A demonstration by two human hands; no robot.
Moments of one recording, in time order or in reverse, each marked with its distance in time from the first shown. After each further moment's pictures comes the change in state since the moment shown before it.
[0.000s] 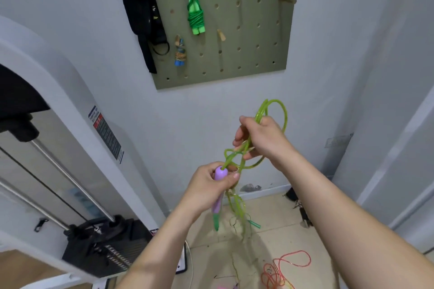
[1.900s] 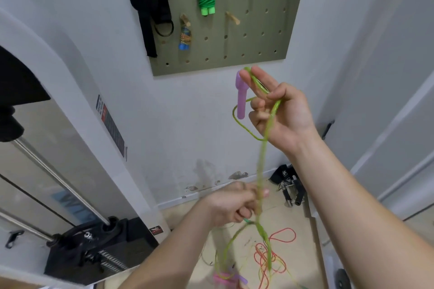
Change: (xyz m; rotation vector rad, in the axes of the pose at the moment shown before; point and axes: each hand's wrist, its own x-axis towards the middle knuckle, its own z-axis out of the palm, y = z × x) left_hand 0.011 -0.048 -0.058 -0.080 -0.707 -0.466; right_hand 0.004 -0.053 0.085 1.004 -0.113 0.015
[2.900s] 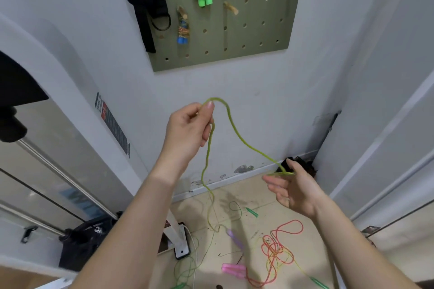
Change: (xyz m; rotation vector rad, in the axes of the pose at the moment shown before) left_hand -0.061 0.086 -0.050 0.019 0.770 0.775; right_hand -0.044 0.072 -0.174 -0.341 0.642 0.478
